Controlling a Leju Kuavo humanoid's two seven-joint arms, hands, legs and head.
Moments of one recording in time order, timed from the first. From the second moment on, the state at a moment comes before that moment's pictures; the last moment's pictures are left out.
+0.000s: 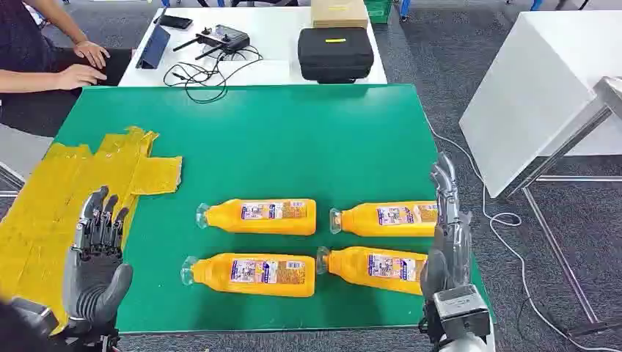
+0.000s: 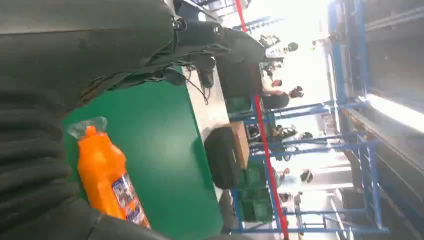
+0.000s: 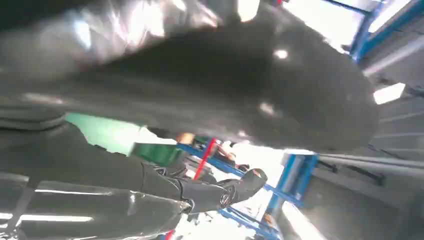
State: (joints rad) left arm 0.26 -0.02 -0.04 -1.64 -0.08 0.01 -0.46; right arm 0.16 0.09 0.12 -1.63 0.38 -0.09 -0.47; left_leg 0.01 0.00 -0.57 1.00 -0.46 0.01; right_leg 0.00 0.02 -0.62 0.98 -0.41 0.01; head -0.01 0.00
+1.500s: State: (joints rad) left arm 0.24 -0.07 0.05 -1.60 -0.08 0.00 -0.45; right arm 0.26 -0.12 0.26 -1.59 0.91 -0.10 -0.02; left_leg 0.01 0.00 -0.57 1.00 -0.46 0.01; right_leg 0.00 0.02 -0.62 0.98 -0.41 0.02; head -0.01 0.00
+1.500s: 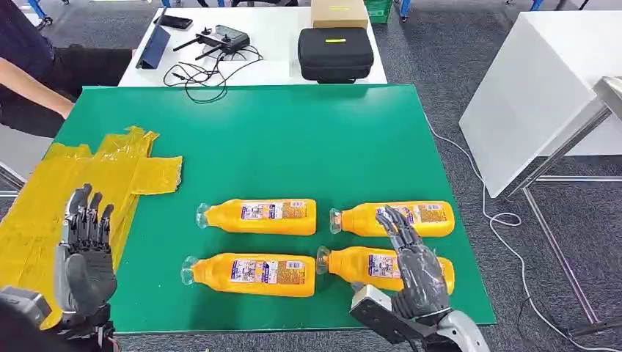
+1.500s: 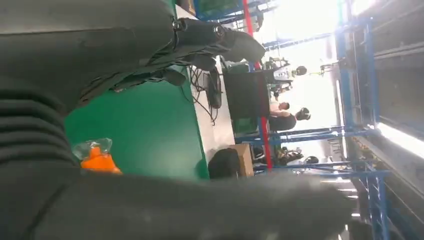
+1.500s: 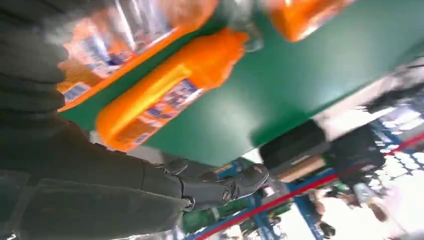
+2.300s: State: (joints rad) left arm 0.26 -0.08 0.07 -1.64 -0.04 0.01 -0.41; right arm 0.24 -0.12 0.20 -1.31 1.09 -0.05 0.12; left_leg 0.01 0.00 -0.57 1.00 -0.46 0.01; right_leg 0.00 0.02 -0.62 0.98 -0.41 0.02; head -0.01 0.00
